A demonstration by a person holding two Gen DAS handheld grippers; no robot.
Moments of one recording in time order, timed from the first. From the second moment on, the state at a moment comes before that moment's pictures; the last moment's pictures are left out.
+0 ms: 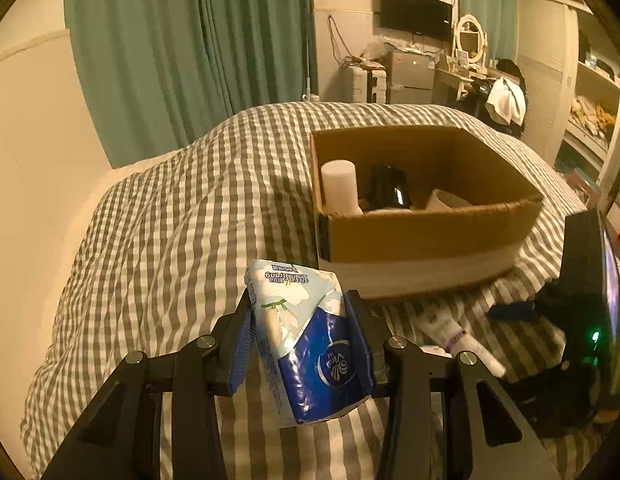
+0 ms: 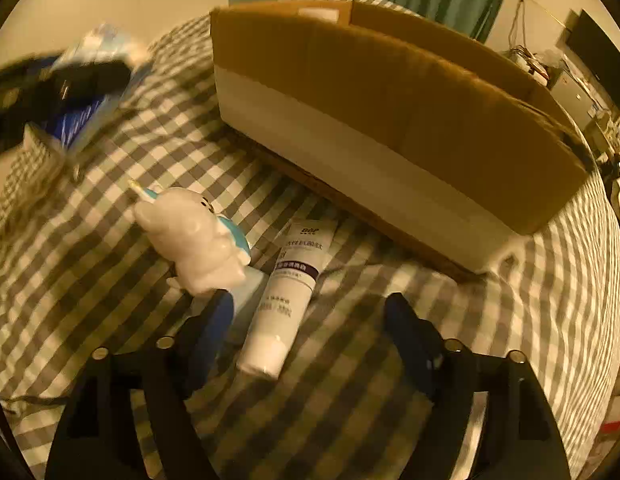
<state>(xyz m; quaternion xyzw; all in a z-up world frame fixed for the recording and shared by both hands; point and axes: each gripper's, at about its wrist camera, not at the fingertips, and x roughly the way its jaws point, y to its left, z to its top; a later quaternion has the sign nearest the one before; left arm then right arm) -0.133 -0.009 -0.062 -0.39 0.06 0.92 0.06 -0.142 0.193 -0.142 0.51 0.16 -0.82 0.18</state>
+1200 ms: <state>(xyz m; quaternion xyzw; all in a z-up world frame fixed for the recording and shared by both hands) -0.130 -0.031 -0.036 -0.37 0.03 0.93 0.08 -0.118 0.203 -0.086 0.44 0.19 -0.86 0.18</state>
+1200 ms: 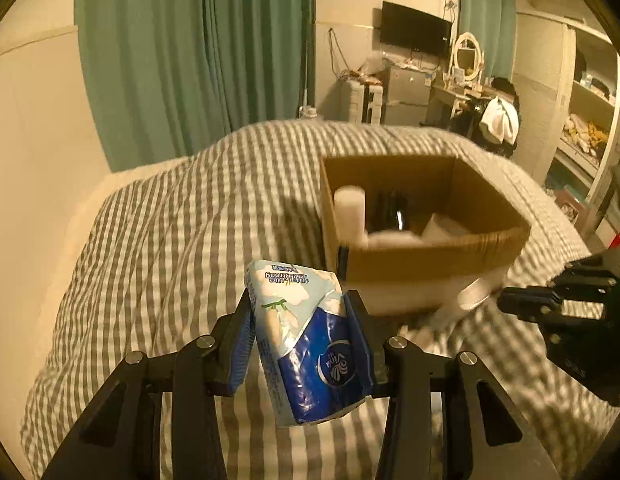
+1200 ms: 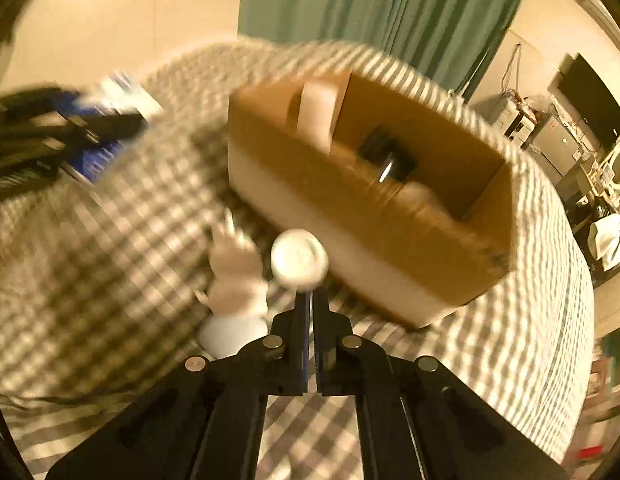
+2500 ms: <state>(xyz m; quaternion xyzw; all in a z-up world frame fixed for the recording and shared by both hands) -0.159 -0.026 0.010 -0.35 0.00 0.93 0.13 -0.110 0.169 -0.027 0.39 0.12 -0.89 0.22</state>
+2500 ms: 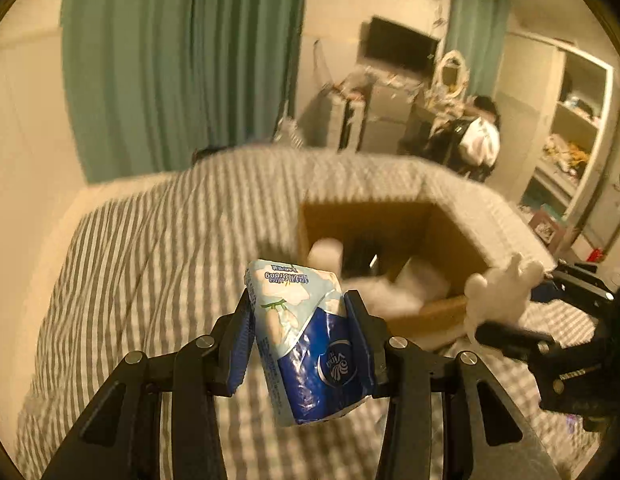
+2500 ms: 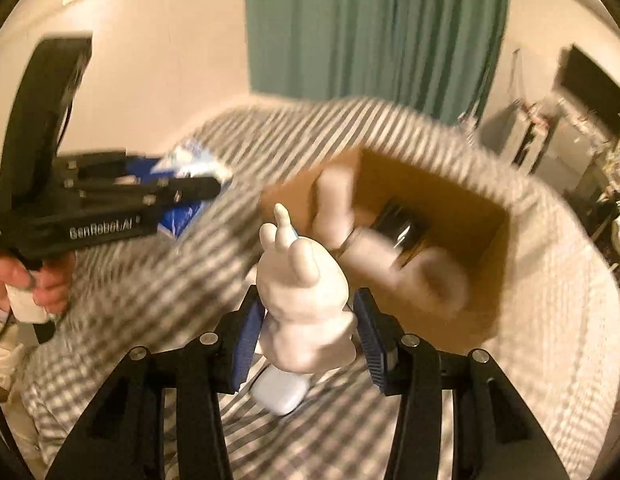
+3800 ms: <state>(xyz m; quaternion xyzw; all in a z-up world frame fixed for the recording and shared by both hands) -0.269 0.062 0.001 -0.33 0.12 0.93 0.14 -0.246 0.237 -0.018 0.37 0.08 -0.92 0.13</state>
